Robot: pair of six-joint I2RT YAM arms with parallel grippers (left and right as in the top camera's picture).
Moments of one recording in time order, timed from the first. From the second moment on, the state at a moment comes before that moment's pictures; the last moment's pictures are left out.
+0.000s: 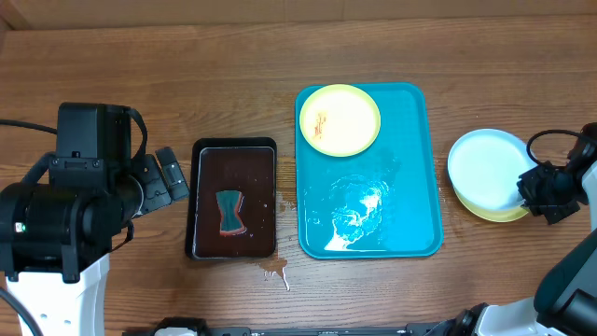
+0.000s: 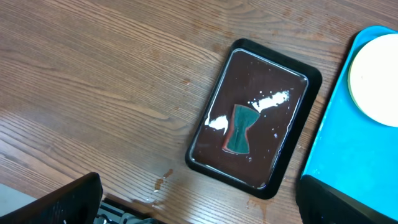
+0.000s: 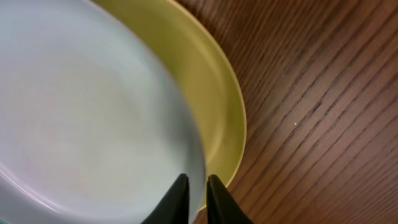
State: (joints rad) left arm -0.06 1.24 1.77 -1.65 -0.20 -0.44; right arm -0.55 1.68 1.14 -0.99 -0.09 0.56
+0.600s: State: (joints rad) left arm -0.06 1.24 1.77 -1.63 -0.20 -0.47; right arm -0.30 1.47 1.25 -0.99 -0.37 0.30
